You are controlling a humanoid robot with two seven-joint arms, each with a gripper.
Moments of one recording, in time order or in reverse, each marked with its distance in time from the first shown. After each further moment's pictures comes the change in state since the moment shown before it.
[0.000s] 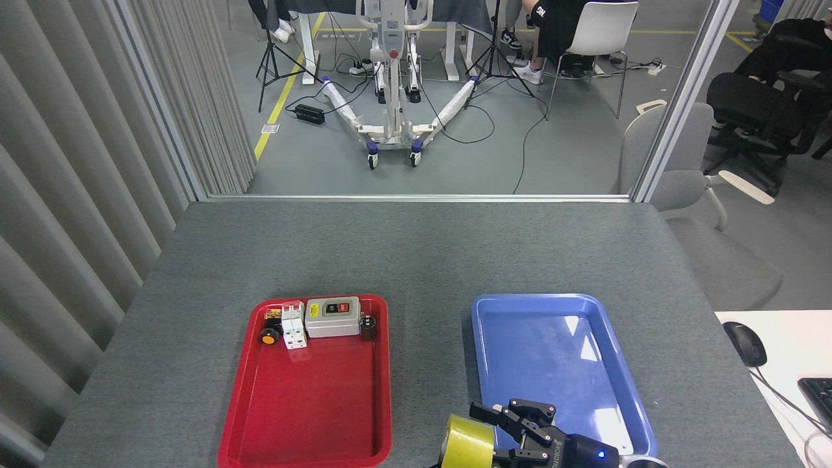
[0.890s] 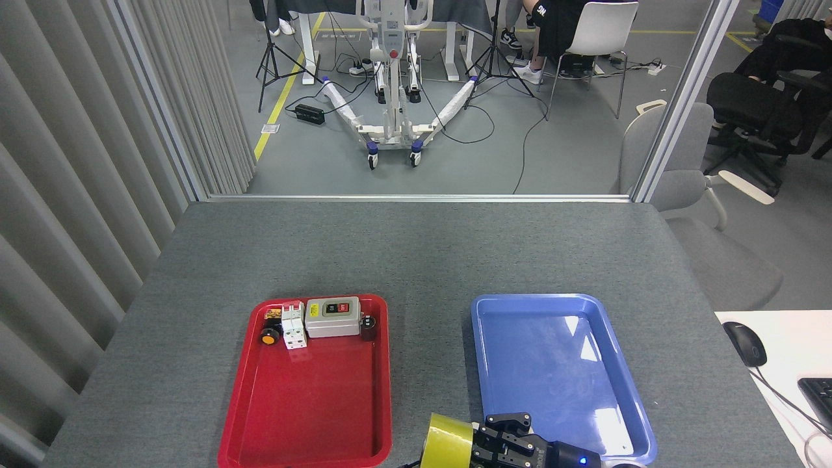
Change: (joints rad) left arm 0.002 0.027 0.042 0.001 0.010 -0.034 -0.004; right arm -0.018 0.019 0.060 0.019 0.002 -0.001 0.006
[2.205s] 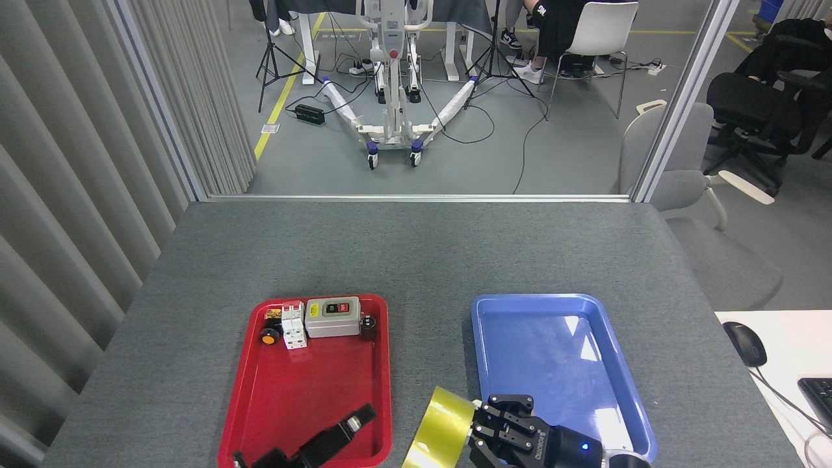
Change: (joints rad) left arm -0.086 -0.009 0.227 0.122 -0.202 -0.064 0.240; right arm 0.010 0.066 -0.107 -0.008 -0.001 0.000 -0.007
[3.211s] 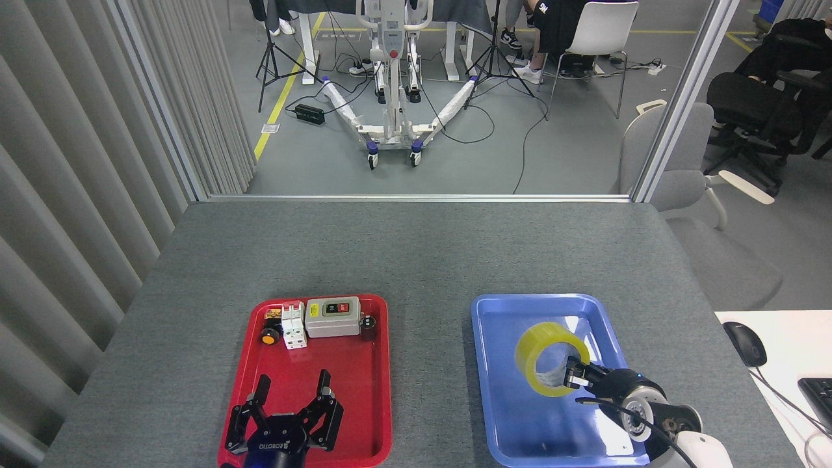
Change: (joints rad) left arm 0.092 -0.009 -0.187 -0.152 -0.979 0.583 0.931; right arm -0.167 0.225 -0.427 0.256 0.315 0.754 0.649
